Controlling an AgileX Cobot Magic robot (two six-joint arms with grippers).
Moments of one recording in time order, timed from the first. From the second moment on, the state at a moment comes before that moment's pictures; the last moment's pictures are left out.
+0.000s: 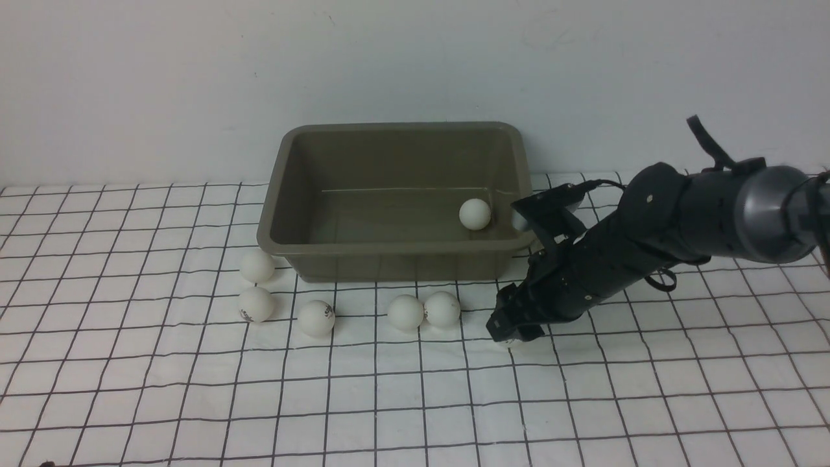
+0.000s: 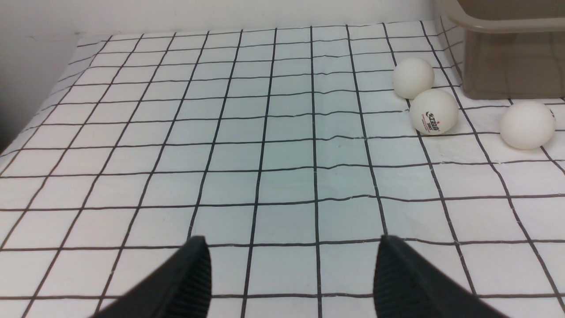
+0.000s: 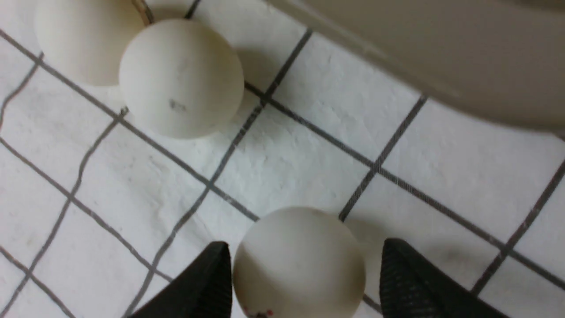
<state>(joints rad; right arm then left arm) 0.38 1.99 -1.23 0.64 0.64 -0.72 0.10 -0.01 0.03 -0.02 0.39 0.02</state>
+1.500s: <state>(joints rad) 0.38 1.95 -1.53 0.48 0.66 -0.66 0.10 -0.01 0.03 -0.02 0.39 0.02</state>
